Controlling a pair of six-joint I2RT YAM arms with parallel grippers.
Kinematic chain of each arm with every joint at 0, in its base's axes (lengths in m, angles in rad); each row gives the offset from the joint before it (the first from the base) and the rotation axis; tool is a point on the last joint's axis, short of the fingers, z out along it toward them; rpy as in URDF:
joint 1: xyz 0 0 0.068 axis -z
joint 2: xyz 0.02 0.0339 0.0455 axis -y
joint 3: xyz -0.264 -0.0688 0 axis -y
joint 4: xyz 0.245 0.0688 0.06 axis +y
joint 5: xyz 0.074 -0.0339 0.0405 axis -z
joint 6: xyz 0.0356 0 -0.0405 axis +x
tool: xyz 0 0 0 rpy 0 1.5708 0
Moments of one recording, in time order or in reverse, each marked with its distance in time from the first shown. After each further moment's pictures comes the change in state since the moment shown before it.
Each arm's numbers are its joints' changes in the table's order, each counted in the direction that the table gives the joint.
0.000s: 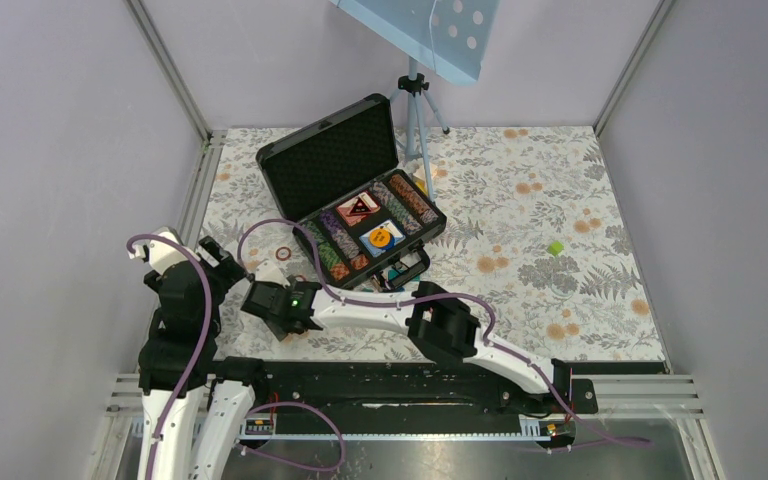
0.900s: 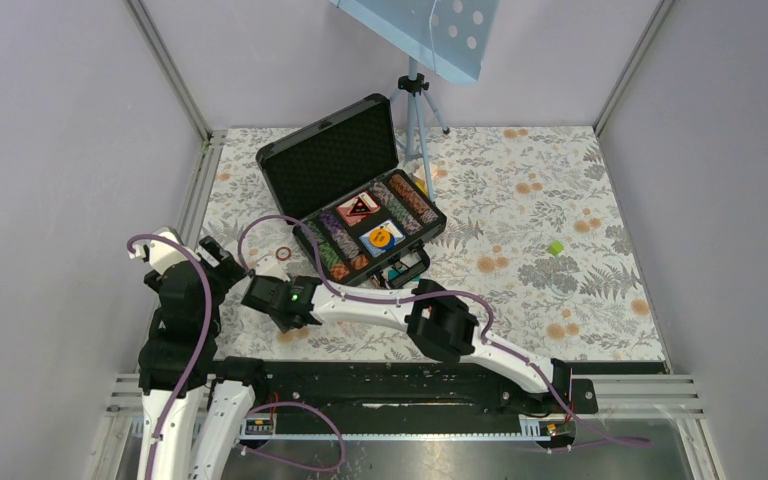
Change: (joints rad) left arm 0.003 0.000 0.000 0.000 0.000 0.000; right arm 0.019 -0.023 0.045 0.025 -0.011 -0.018
